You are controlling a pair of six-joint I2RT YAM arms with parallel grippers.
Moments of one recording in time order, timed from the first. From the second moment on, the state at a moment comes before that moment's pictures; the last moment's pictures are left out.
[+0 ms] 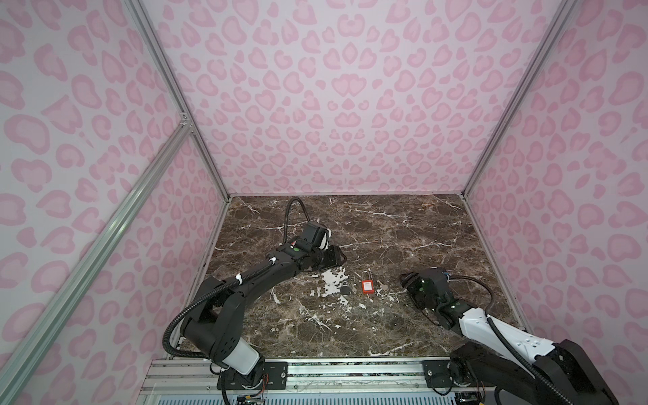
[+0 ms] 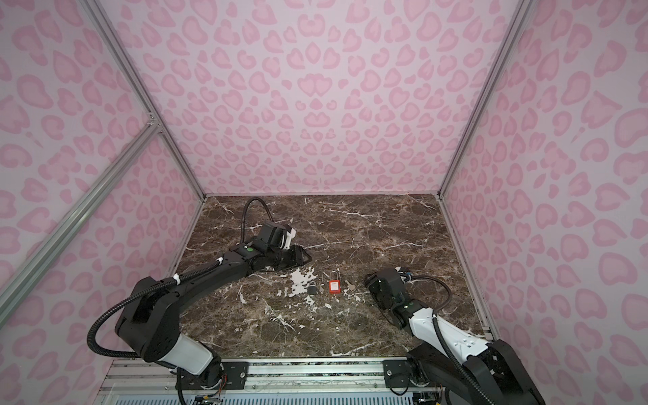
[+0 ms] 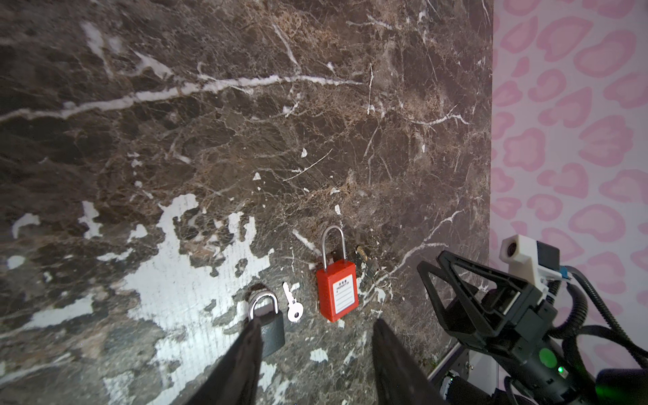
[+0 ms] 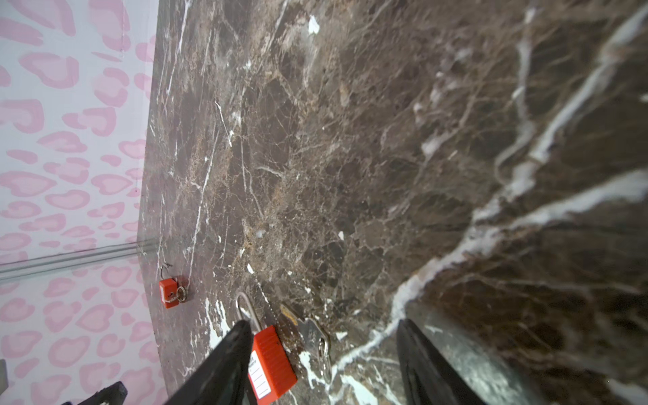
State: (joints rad) left arm -0.56 1.57 1.04 -0.35 0.34 -0.71; right arm 0.43 1.07 0.30 0.02 0.02 1.29
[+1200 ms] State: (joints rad) left arm -0.52 1.58 1.04 -0.37 0.33 -0.69; right arm 0.38 1.19 0.28 0.22 -0.28 1.21
